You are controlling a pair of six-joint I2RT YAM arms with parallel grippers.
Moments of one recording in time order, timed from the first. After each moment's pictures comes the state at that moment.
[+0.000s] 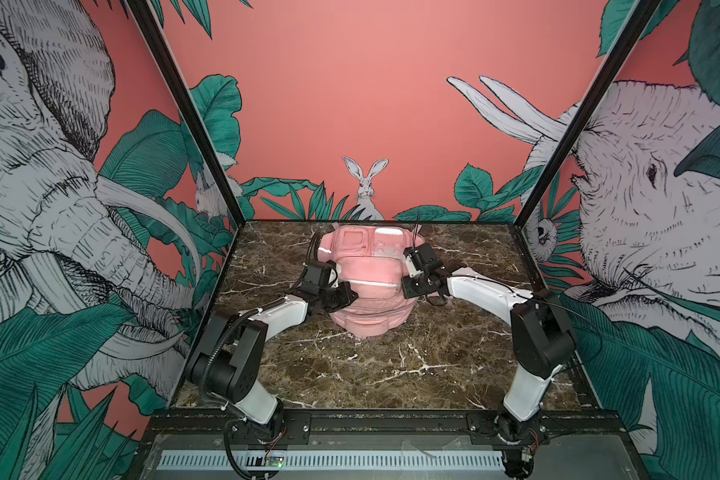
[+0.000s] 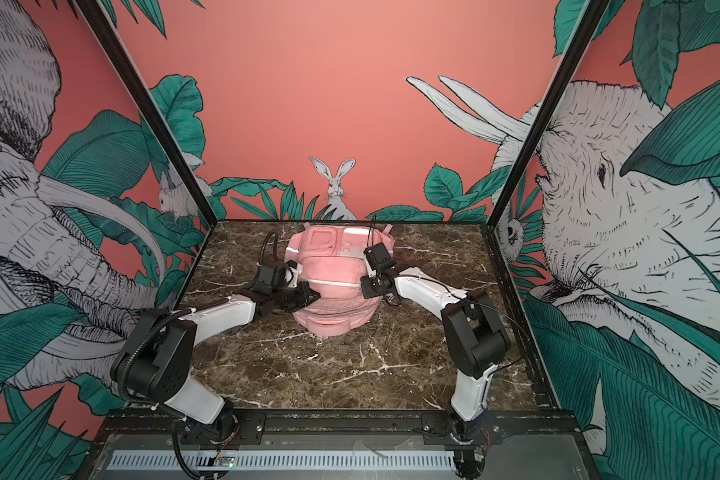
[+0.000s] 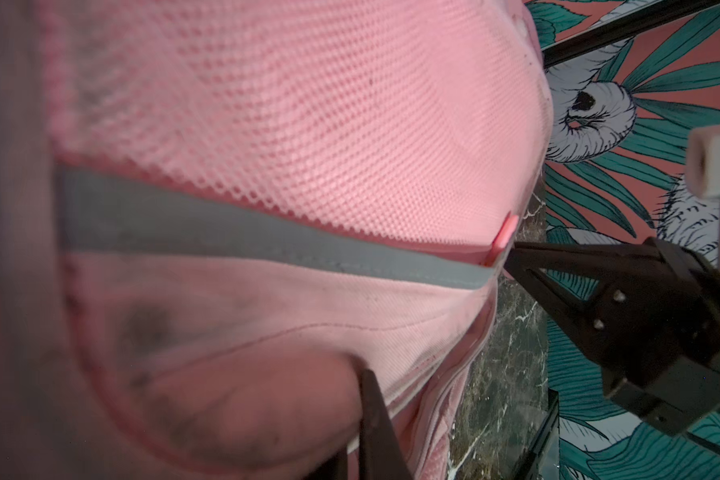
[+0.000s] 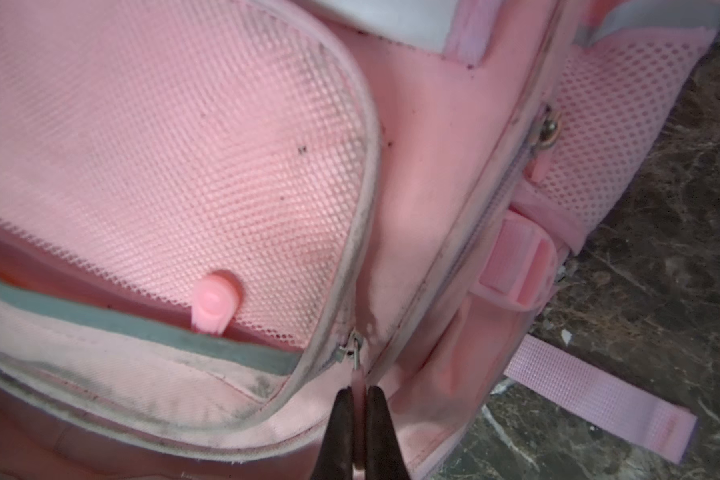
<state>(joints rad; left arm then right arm) -0.42 1.59 0.83 -0.02 0.45 -0.68 0.54 1.81 1.29 -0.50 0.00 0.24</state>
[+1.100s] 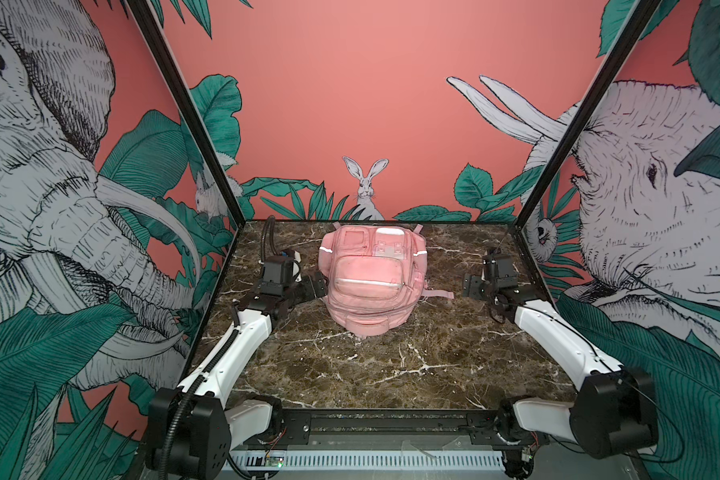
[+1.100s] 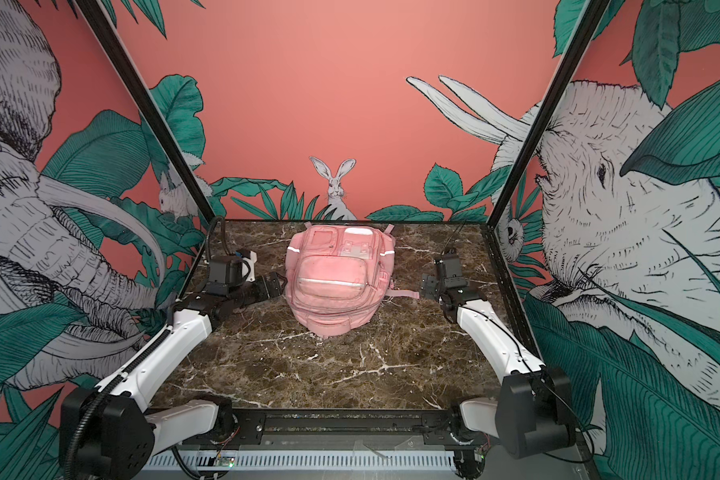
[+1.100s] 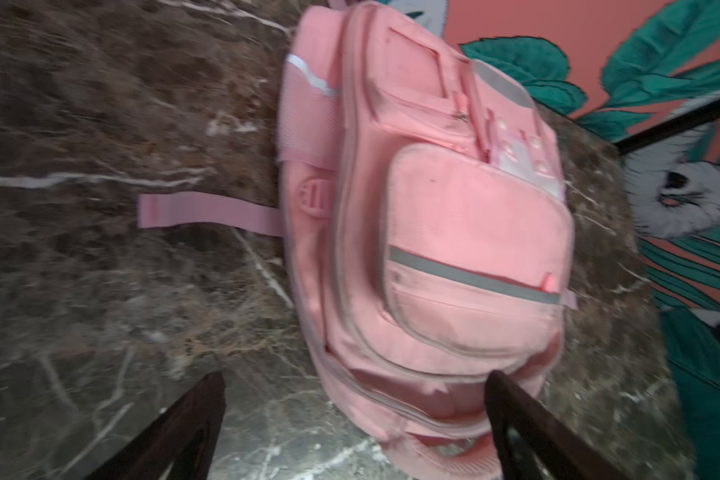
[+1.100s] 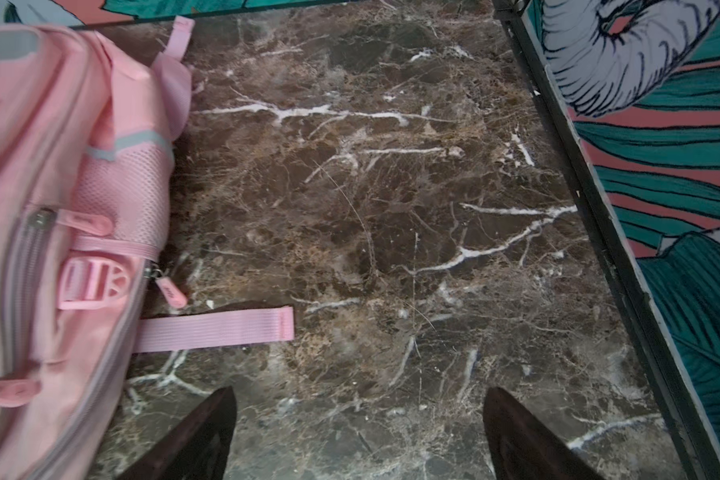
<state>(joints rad) -0.22 1.17 0.83 -0.40 0.16 -0.43 0.21 1.26 0.85 -0.41 0.28 0.23</state>
